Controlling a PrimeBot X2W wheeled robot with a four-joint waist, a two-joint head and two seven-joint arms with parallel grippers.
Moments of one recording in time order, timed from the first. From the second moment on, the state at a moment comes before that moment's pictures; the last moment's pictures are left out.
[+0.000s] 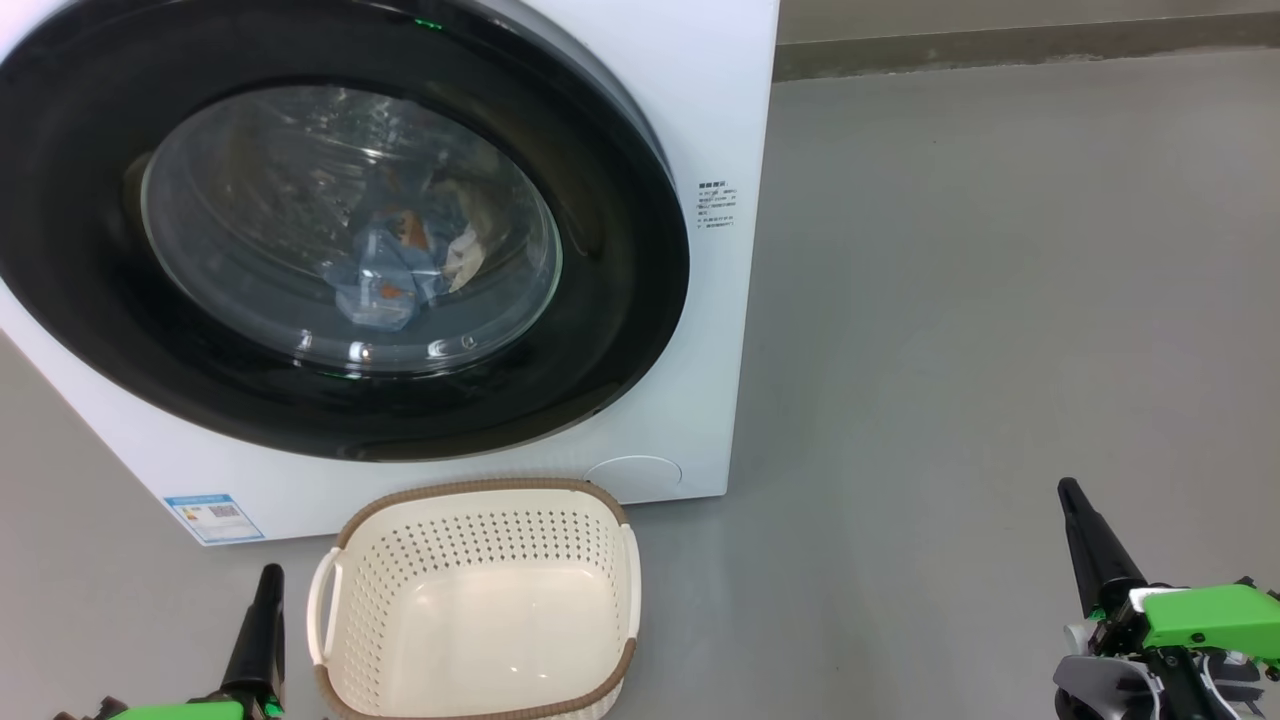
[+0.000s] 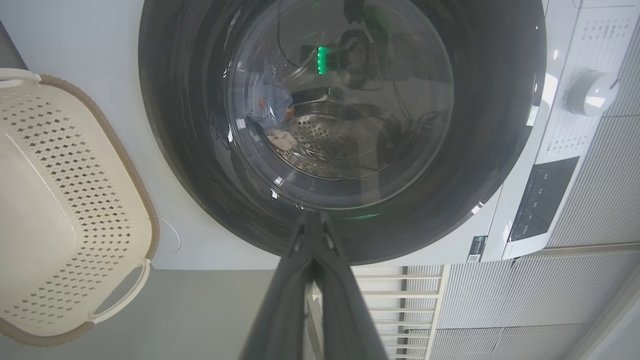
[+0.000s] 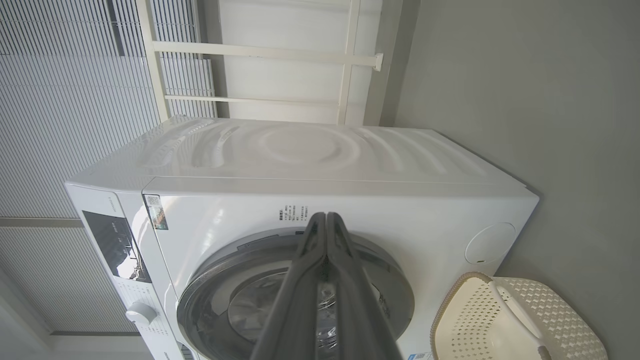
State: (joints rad) left arm -0.06 0.04 0.08 0.28 -1.57 -0.13 0.10; right arm -0.07 -0.05 -0.11 0.28 1.58 0.13 0.10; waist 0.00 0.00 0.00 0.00
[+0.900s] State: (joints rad) left arm -0.07 0.04 0.08 0.28 -1.60 -0.13 0.11; right arm -0.07 -0.04 -0.13 0.27 1.61 0.13 0.11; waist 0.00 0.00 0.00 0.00
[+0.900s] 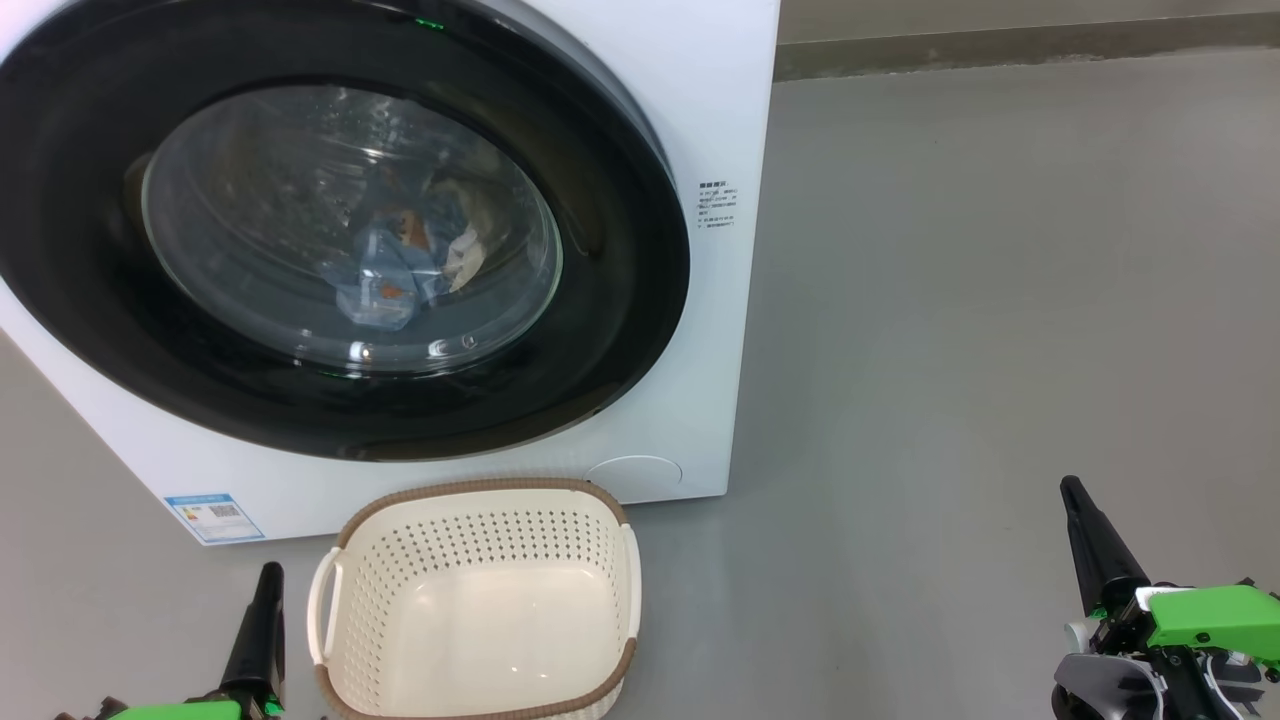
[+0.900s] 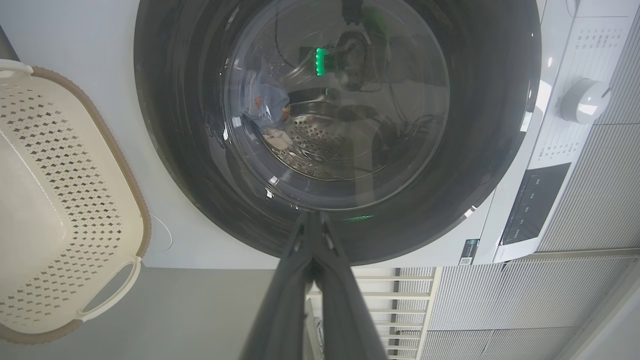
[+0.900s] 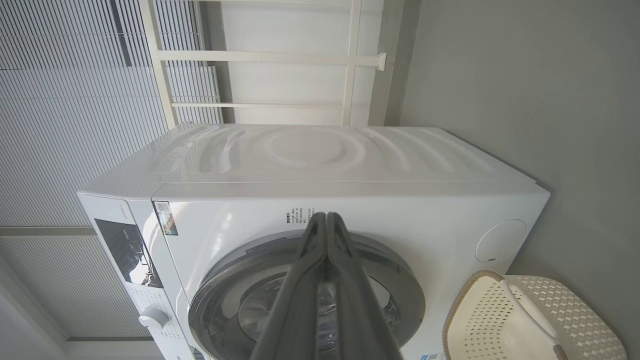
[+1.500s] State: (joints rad) left arm -0.07 0.04 0.08 0.28 -1.60 -0.13 0.11; right arm -0.07 -0.04 -0.13 0.27 1.61 0.13 0.11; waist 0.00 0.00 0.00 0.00
